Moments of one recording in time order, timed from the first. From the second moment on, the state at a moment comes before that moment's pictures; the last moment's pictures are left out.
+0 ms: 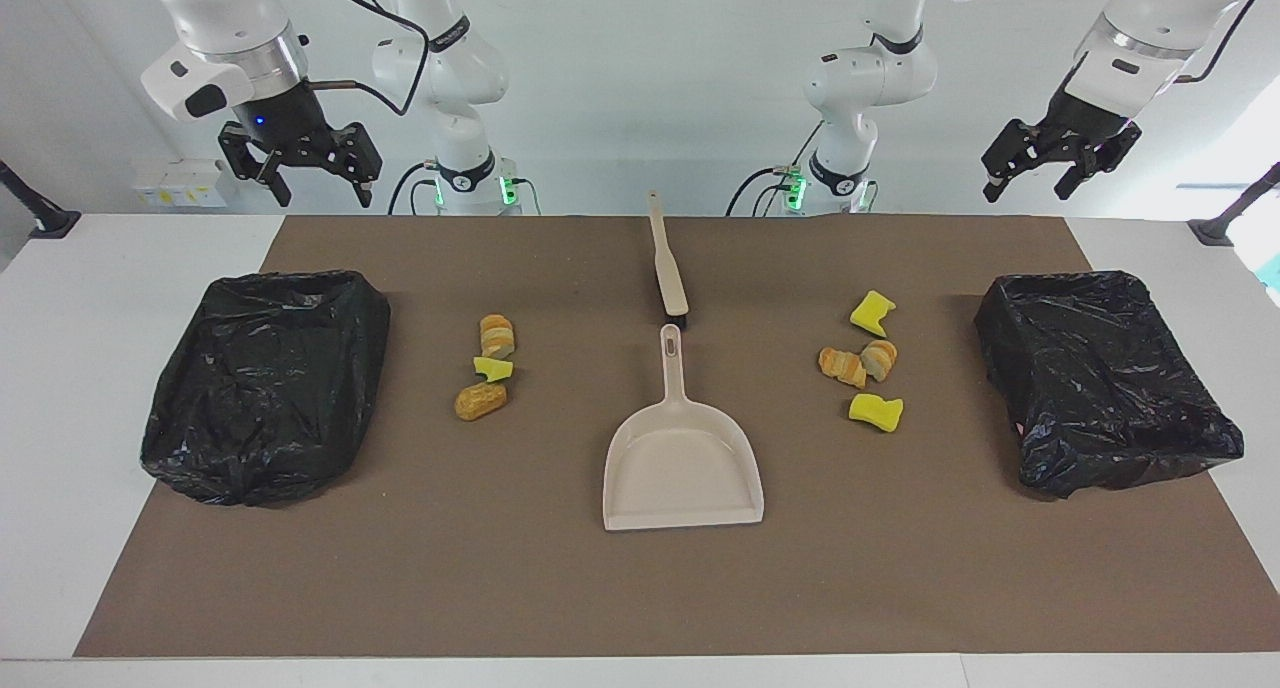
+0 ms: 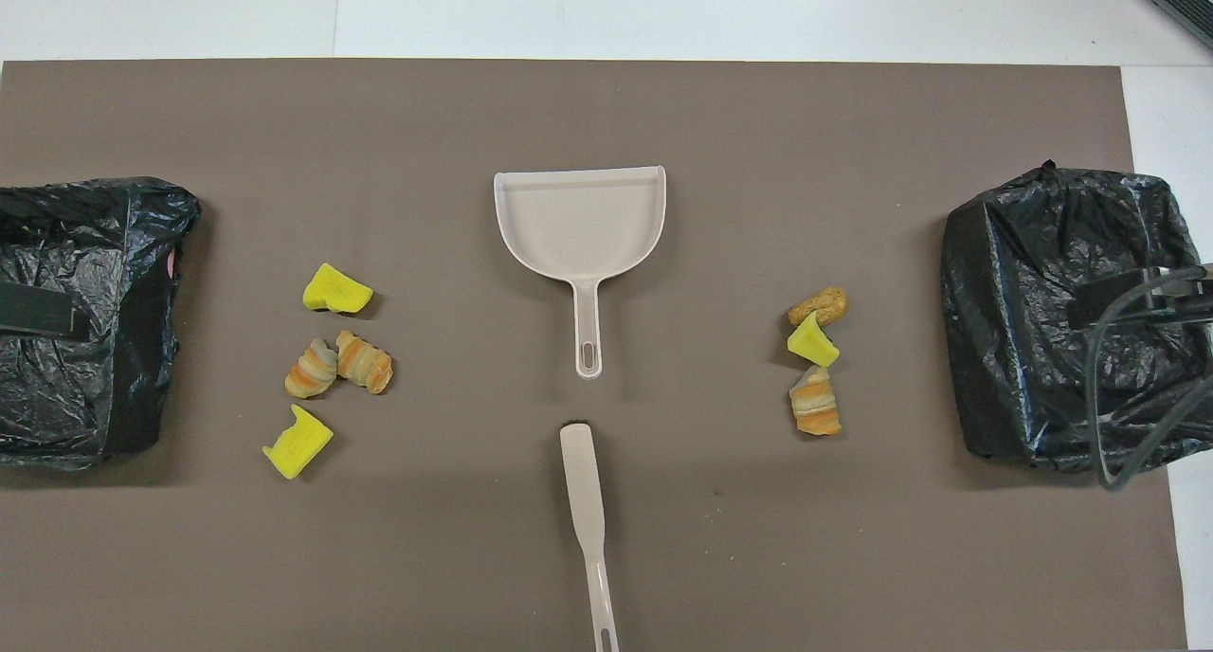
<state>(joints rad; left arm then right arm) 0.11 -0.11 -0.12 -1.59 -0.05 1.47 -0.03 -0.15 -0.05 0.15 -1.53 -0.02 1.45 -0.01</state>
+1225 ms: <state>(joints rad) 0.11 -0.11 -0.12 -1.59 -0.05 1.47 -0.03 0.00 -0.08 0.17 -1.58 -0.02 1.45 -0.07</state>
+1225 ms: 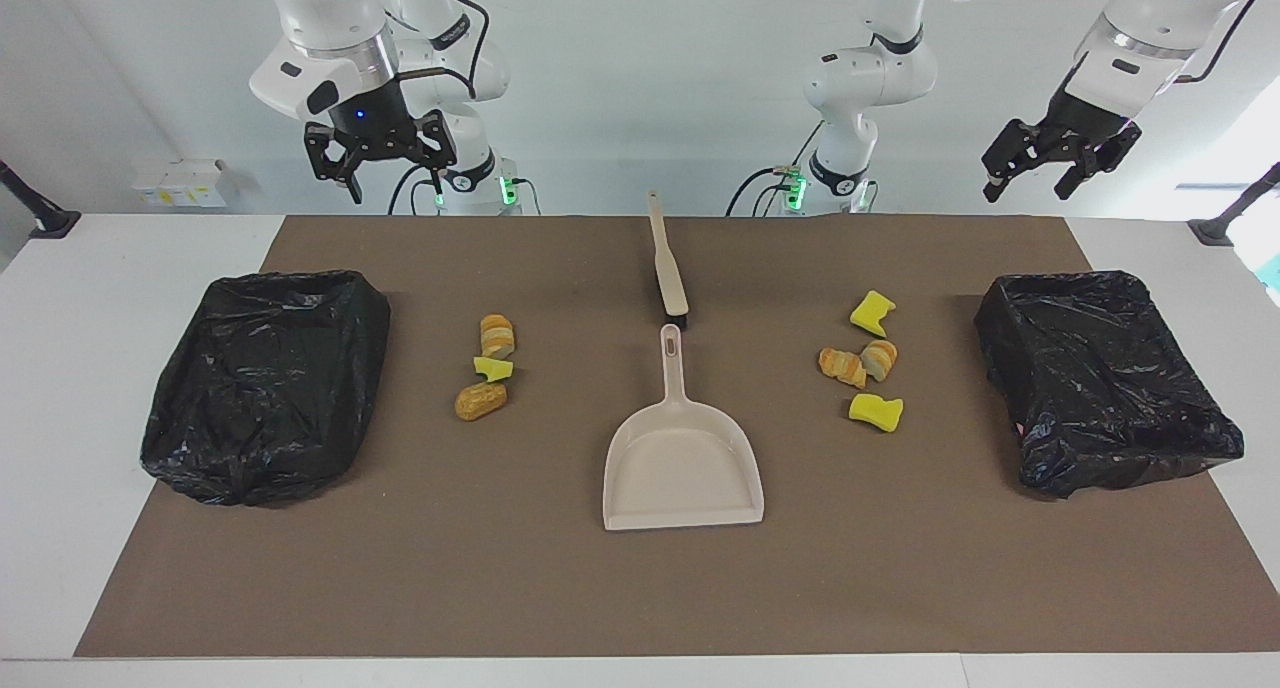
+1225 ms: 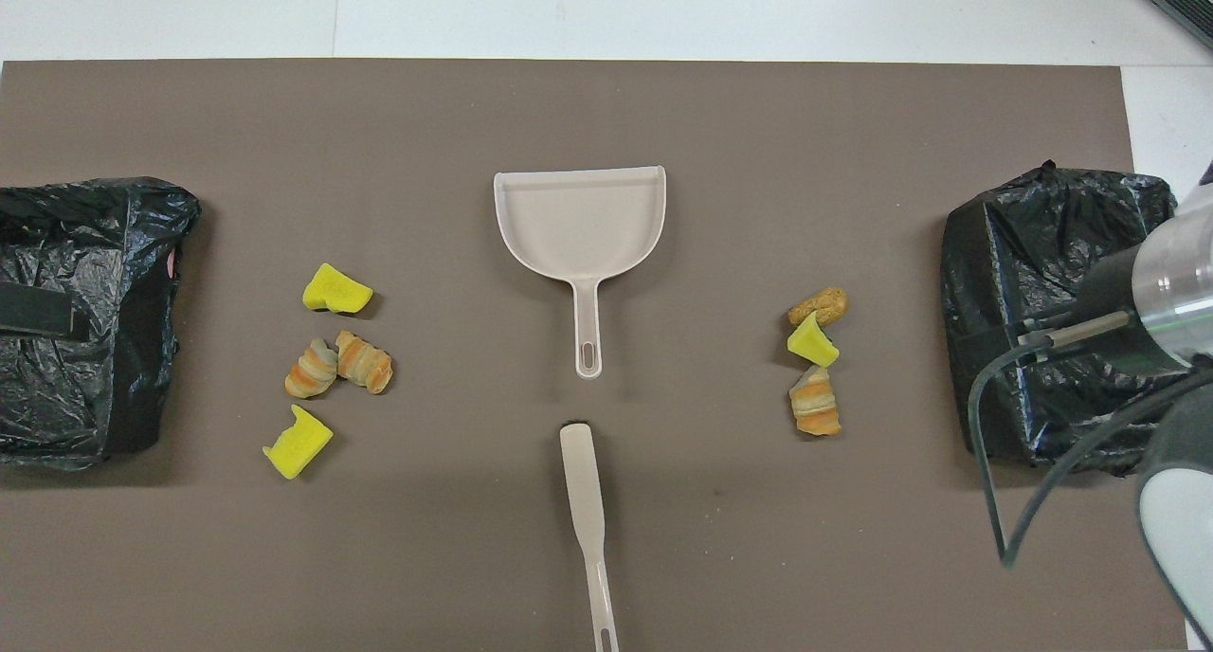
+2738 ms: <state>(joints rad) 0.11 -0.11 -0.12 -1.59 -0.05 1.47 -0.03 0.32 0.30 0.17 -1.59 0.03 1.98 0.29</state>
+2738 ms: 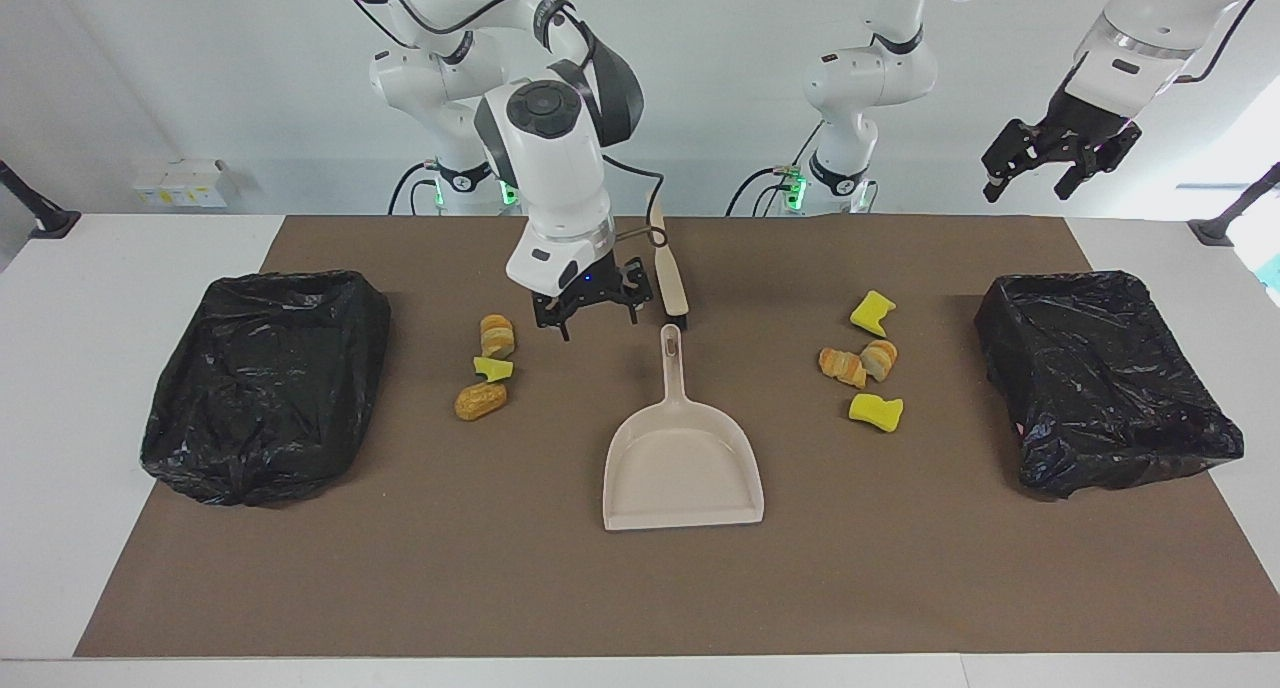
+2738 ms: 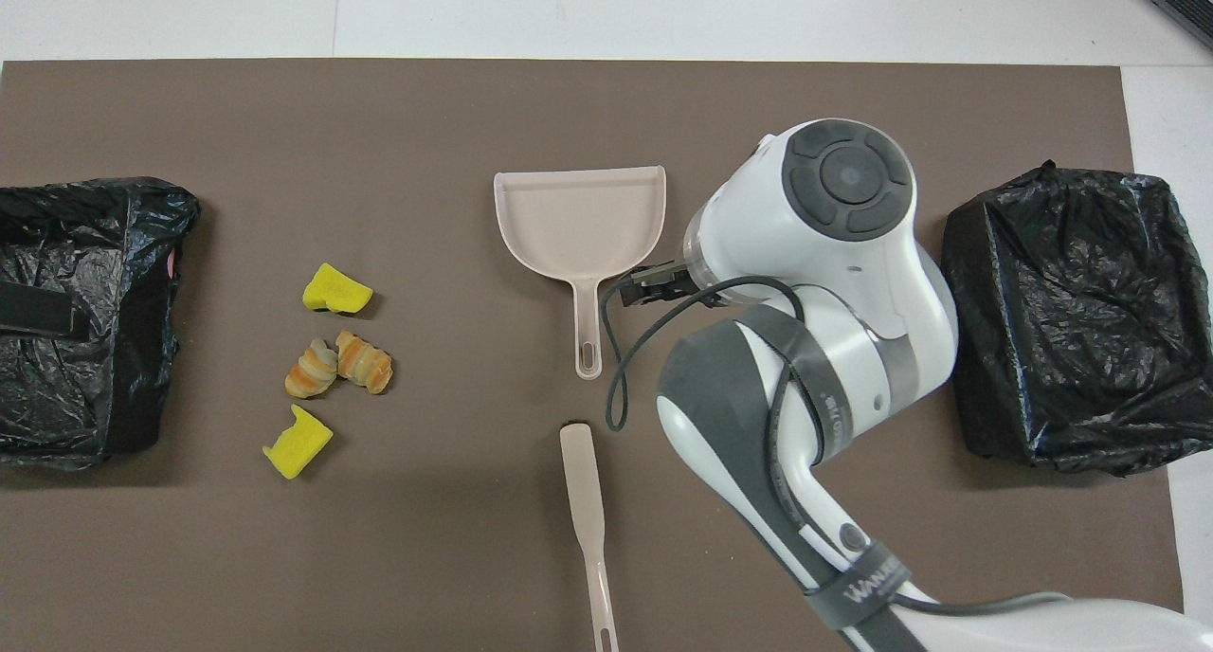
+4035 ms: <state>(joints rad) 0.10 -0.15 -0.13 -1.70 -0.05 1.51 -0.03 0.47 0.45 0.17 -1.68 -0.08 2.17 0.57</state>
